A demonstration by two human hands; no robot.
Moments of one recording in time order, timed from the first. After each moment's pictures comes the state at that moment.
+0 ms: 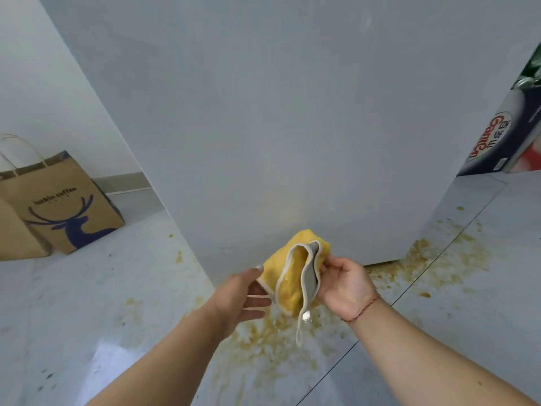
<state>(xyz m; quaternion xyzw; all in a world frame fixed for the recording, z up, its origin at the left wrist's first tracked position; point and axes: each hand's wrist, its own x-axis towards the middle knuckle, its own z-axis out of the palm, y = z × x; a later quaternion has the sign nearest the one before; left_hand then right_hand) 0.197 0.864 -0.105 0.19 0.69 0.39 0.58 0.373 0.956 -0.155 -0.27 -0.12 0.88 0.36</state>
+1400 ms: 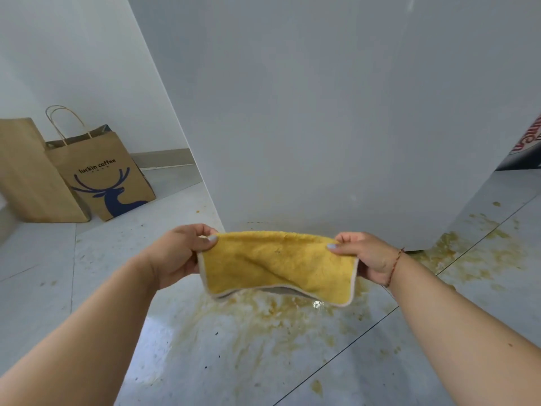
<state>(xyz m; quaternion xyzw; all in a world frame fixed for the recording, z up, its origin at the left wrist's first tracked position) 0.084 0.813 -0.063 0.27 0.69 0.42 0.53 0.377 0.966 -0.128 -0.41 -0.50 0.75 0.13</state>
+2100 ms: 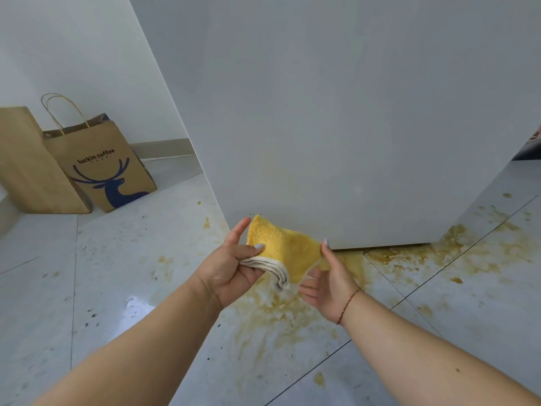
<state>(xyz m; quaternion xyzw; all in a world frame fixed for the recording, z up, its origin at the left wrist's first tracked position) 0.154 0.829 -0.110 0.04 0.45 0.62 0.64 0.322 0.905 -0.183 -0.52 -0.20 0.81 0.17</state>
